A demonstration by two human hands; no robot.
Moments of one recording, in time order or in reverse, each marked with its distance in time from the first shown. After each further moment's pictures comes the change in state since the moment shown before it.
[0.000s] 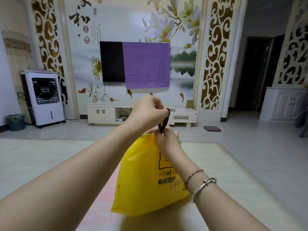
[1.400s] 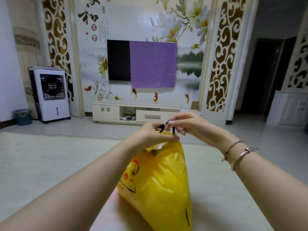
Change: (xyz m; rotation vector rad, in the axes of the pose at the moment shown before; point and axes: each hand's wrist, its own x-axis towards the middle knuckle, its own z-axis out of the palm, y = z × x) left_hand -0.004 -0.061 0.018 -0.107 -0.279 -0.161; right_hand 0.052 0.012 -0.071 0.155 -0.482 -0.242
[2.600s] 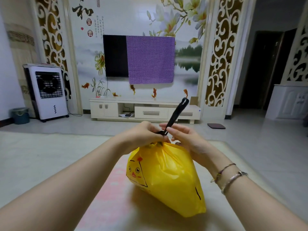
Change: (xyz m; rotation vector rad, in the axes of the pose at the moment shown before) left_hand 0.003 -0.016 -0.004 -0.037 -0.221 -0.005; right_hand -0.015 0.054 0.031 0.355 0.141 0.110
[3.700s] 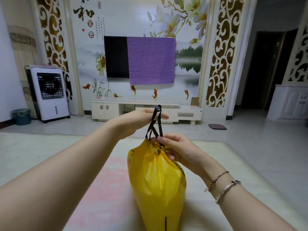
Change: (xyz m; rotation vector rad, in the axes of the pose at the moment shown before) left_hand 0.013 0.022 -0.026 0.026 0.037 0.091; right_hand -0.008 0.001 0.027 0.120 -0.171 0.010
